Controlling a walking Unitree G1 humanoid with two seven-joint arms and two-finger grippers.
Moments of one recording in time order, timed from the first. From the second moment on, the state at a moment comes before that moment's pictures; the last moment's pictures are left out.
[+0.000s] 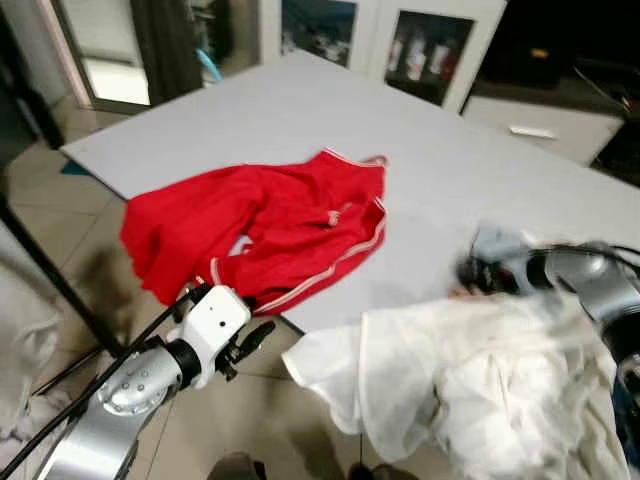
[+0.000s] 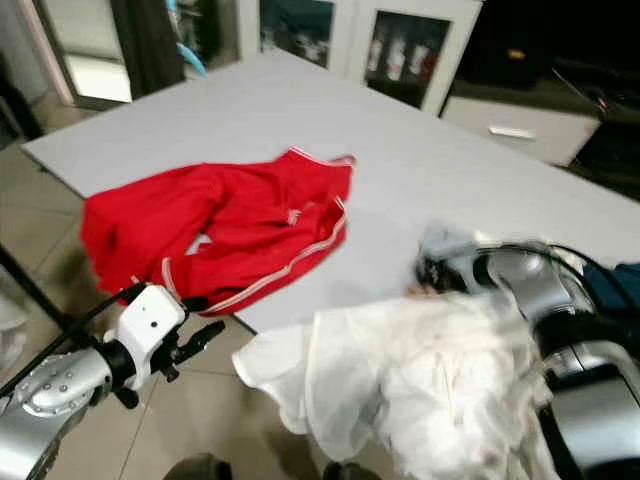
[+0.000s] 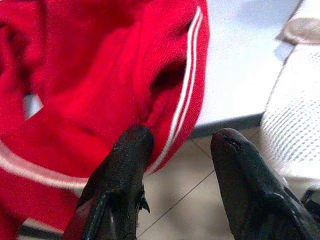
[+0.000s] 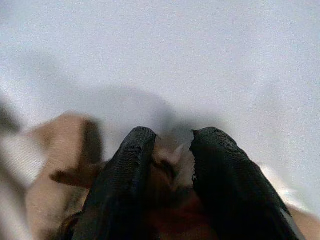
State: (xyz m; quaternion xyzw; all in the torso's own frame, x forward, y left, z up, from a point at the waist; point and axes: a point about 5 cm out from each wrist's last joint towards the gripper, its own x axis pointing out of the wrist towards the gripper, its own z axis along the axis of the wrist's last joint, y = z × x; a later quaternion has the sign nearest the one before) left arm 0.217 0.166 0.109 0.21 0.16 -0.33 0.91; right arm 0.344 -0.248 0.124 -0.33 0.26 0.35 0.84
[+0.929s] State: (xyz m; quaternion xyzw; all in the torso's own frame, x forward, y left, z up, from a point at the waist) left arm 0.200 0.165 0.158 0.16 0.02 -0.43 0.89; right arm 0.352 -0.175 0.184 -0.26 0.04 0.52 0.81
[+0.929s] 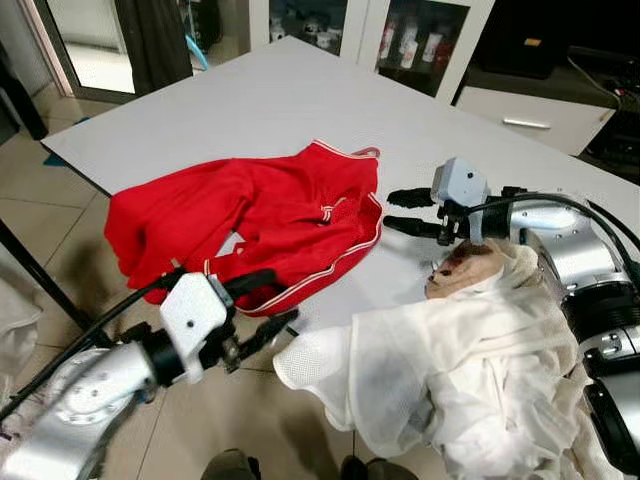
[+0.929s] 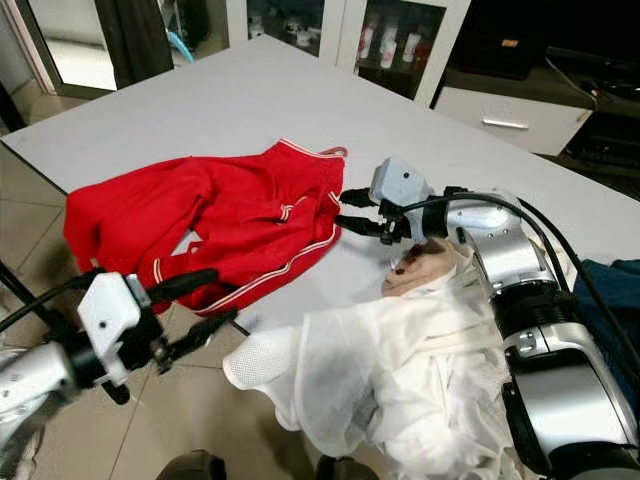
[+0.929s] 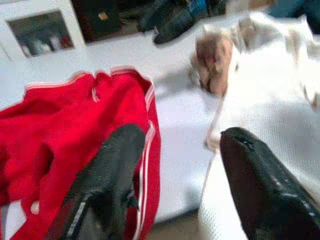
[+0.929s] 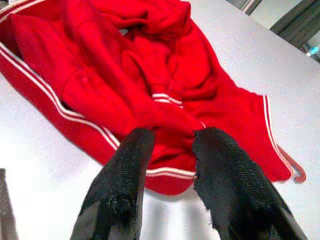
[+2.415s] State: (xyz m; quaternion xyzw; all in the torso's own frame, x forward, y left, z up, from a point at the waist) left arm 0.243 0.189 0.111 0.27 0.15 -0.49 0.82; right arm 0.336 -0.159 0.200 -0.22 -0.01 0.51 0.83
